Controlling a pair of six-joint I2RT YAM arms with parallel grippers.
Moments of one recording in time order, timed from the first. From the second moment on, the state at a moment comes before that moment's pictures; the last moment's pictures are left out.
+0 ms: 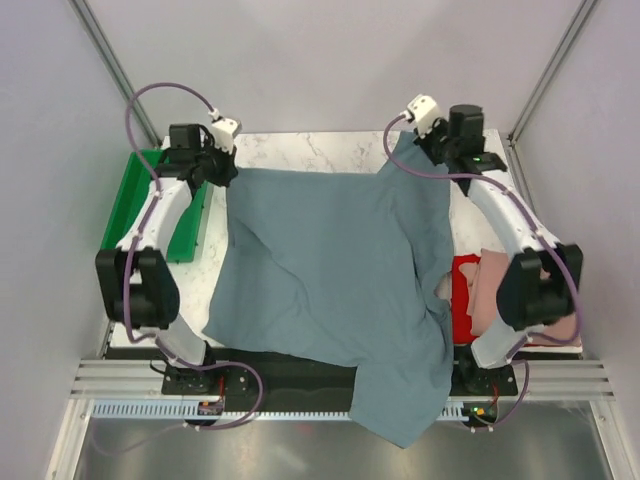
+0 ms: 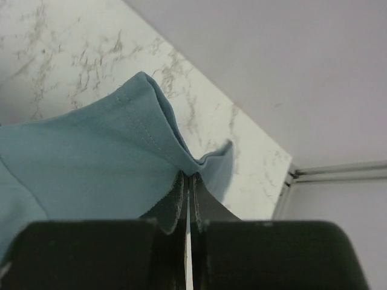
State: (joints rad) left arm -0.01 1.57 1.41 -0.40 0.35 0.36; right arm 0.15 1.59 1.49 -0.27 -0.12 -0.62
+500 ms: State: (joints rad) left arm -0.01 2.14 1.94 -0.44 0.29 0.31; right arm 0.15 2.41 2.17 -0.16 -0.02 -0.65
